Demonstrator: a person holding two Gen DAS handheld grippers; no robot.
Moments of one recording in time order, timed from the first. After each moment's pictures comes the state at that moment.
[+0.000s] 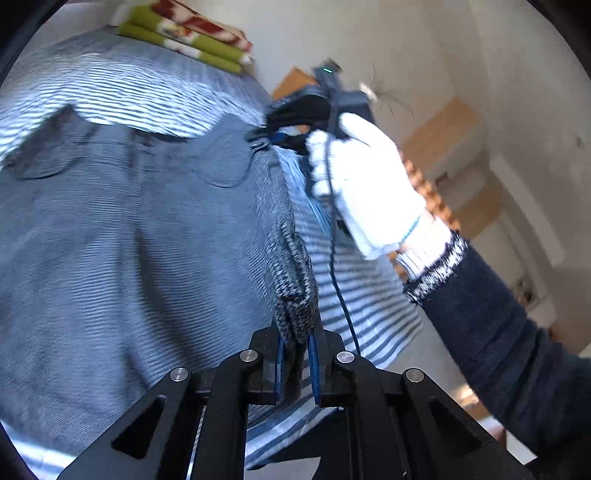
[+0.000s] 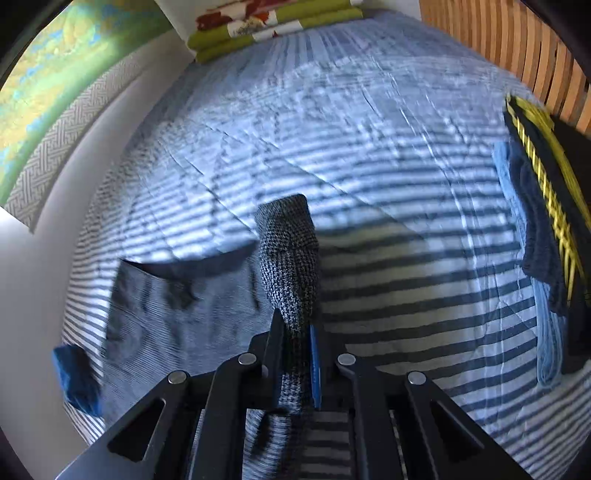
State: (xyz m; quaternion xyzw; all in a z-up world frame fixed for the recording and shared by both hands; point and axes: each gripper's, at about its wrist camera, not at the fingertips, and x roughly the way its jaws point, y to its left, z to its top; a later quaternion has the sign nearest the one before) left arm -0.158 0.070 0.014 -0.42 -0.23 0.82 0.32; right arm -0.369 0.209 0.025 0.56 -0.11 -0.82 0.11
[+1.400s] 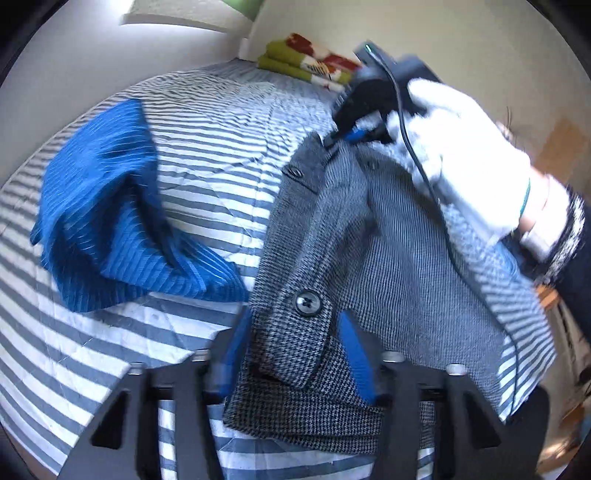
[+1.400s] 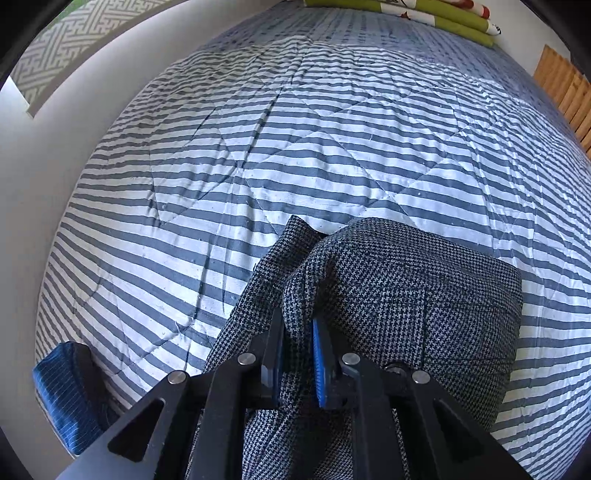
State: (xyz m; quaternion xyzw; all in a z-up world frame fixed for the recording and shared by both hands) left arm -0.108 -0.157 -0.027 -0.43 -0.14 0.89 0.07; right arm -0.383 -0.121 -0.025 0.59 0.04 -0.79 0.16
